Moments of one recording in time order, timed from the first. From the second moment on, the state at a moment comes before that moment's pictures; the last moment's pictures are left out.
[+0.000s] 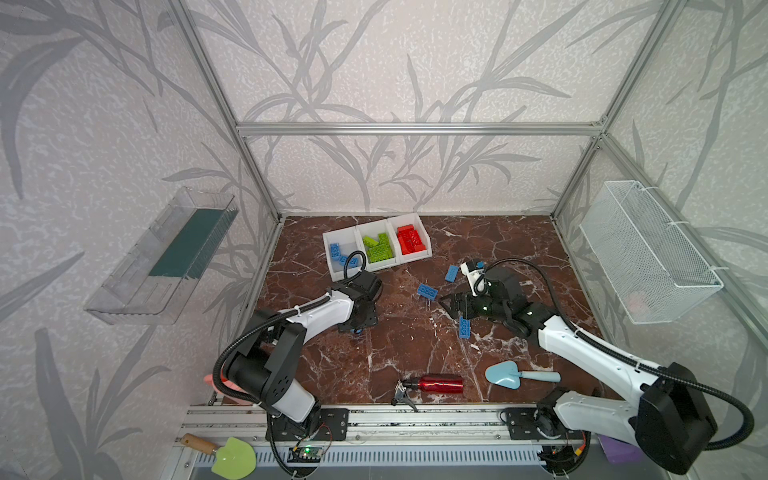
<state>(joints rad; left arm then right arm) -0.47 1.58 0.85 -0.62 -0.19 -0.69 0.56 1.20 0.72 -0.17 -0.25 0.42</state>
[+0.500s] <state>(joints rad) -0.50 1.64 0.89 -0.60 -0.19 -0.71 0.56 1.20 0.72 -0.17 -0.25 0.42</state>
